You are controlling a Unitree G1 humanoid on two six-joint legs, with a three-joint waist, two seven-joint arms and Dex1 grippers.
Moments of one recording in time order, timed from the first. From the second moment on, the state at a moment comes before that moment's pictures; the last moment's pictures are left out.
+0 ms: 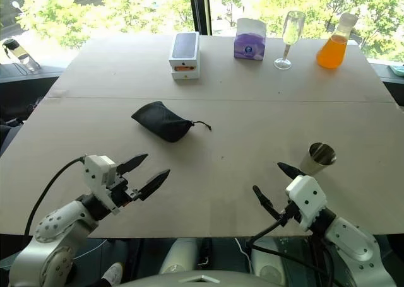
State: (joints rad) left arm 0.33 0.52 0.24 -0.58 -0.53 0.38 -0.61; right arm 0.46 -0.49 -0.03 -0.69 0.21 0.15 0.59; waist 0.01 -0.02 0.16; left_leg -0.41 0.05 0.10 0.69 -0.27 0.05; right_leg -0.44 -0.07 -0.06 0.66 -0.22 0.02
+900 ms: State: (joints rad) left arm -0.20 0.54 -0.03 -0.70 -0.21 0.90 -0.16; right arm 0.28 -0.54 -0.05 -0.70 0.41 0.00 0.78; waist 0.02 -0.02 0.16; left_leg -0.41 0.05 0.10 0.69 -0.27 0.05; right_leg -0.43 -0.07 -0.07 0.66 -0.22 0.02
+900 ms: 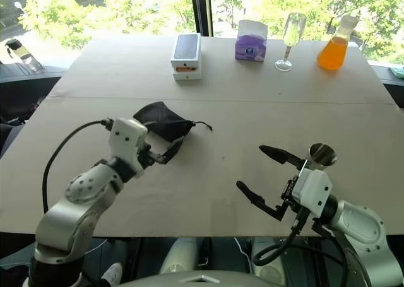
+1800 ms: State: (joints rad) left arm -0.55 0.47 -0.32 -0.47 0.01 1.37 -0.02; right arm 0.25 -0.53 -0.03 -0.71 0.39 0.04 0.73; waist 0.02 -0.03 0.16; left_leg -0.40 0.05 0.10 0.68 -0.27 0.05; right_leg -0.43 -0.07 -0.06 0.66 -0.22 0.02
